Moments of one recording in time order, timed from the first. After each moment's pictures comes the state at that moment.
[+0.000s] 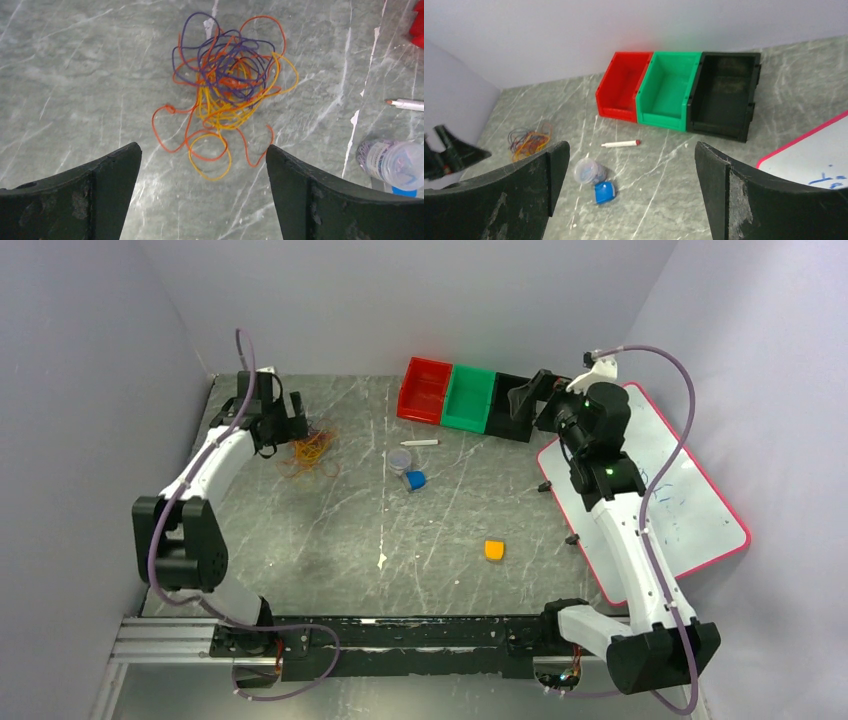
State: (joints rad) left arm -0.07 1.57 1.25 -0.46 -0.12 -0.26; right arm 0.14 1.10 1.17 -0.22 -0.06 0.35
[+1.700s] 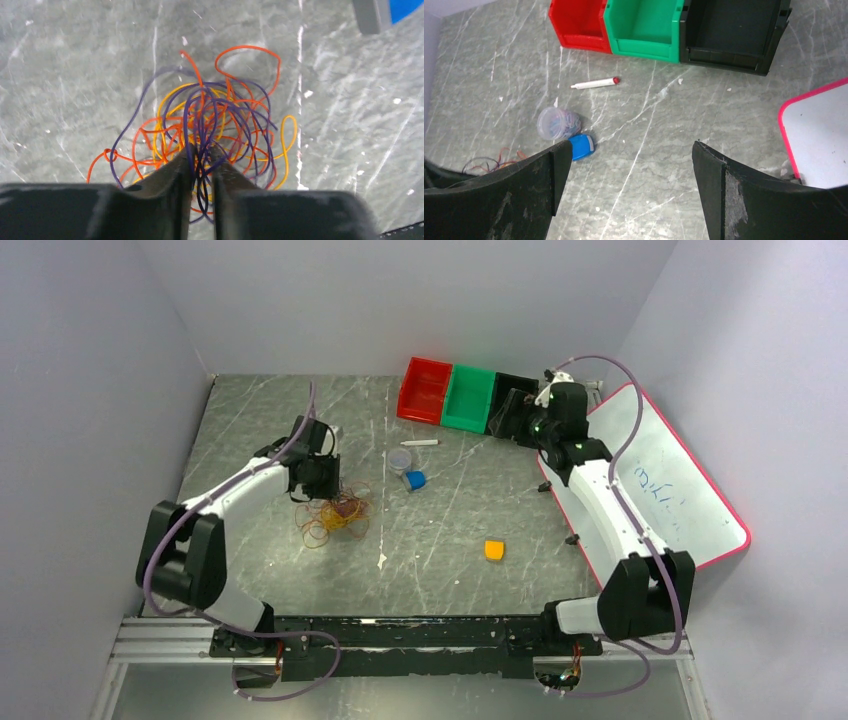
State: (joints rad) left arm -0.33 1.56 1.02 -0.52 0.07 -0.24; right arm 0.14 1.32 1.10 -0.29 -0.15 0.36
